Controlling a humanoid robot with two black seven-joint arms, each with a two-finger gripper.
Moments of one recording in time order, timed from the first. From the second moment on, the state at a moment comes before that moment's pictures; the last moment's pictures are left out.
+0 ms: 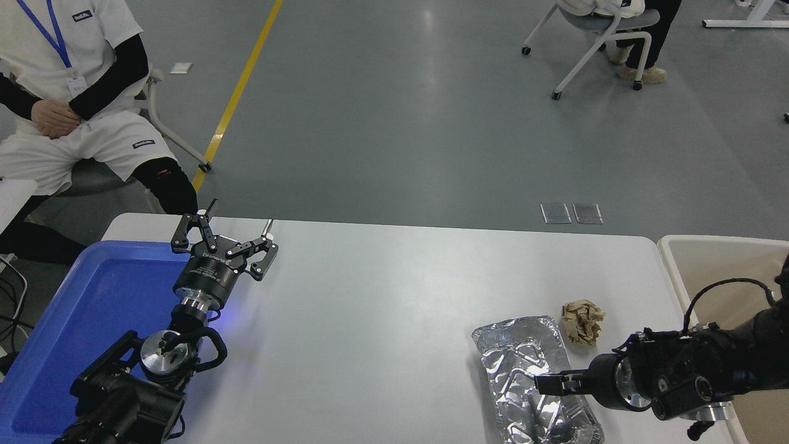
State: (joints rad) left arm -0.46 0.11 -1.18 -0.58 -0.23 -0.66 -0.02; right arm 1.25 -0.30 -1.26 1.30 -0.47 -0.37 0.25
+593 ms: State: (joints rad) left arm -0.46 0.11 -1.18 -0.58 -0.23 -0.66 -0.02; right arm 1.26 -0.30 -1.29 1.31 -0.47 -0.38 0.25
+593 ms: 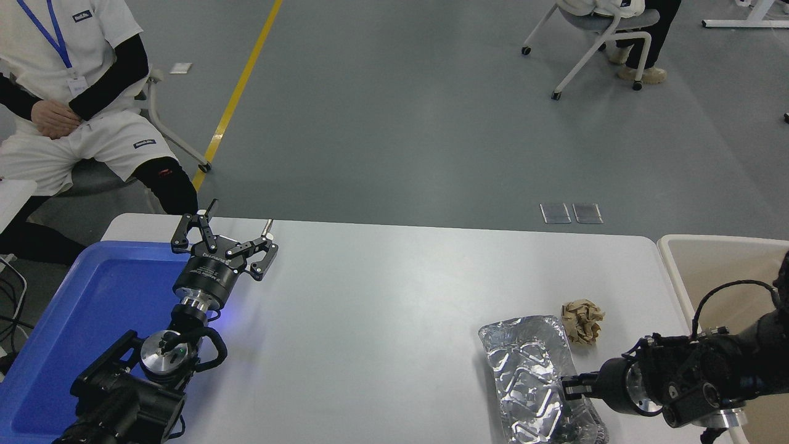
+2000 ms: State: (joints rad) left arm -0.46 0.11 -1.18 -0.58 -0.23 -0.66 -0.02; right arm 2.38 -0.67 -1.43 1.55 -0.61 0.55 0.32
